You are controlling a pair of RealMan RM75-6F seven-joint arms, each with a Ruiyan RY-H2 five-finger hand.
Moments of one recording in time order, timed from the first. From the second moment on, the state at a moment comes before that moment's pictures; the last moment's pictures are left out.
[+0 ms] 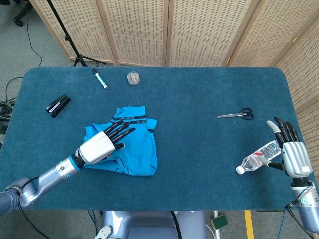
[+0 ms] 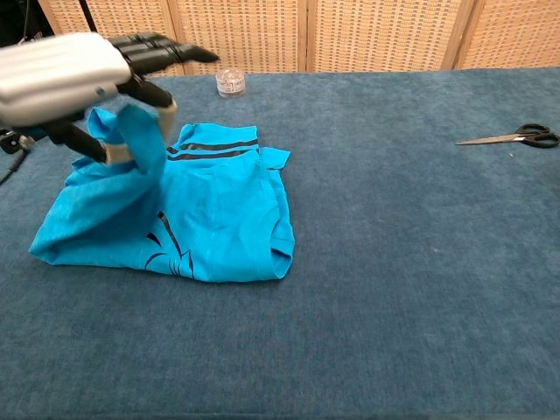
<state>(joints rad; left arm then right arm) -0.75 -1.44 0.05 -1.21 1.88 1.30 -0.08 0.23 -1.17 0.13 -1.44 -1.51 1.44 0.30</state>
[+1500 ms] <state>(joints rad) -0.72 -1.38 0.11 -1.15 1.81 1.26 -0.18 0.24 -1.17 0.13 -1.43 -1.51 1.43 0.30</state>
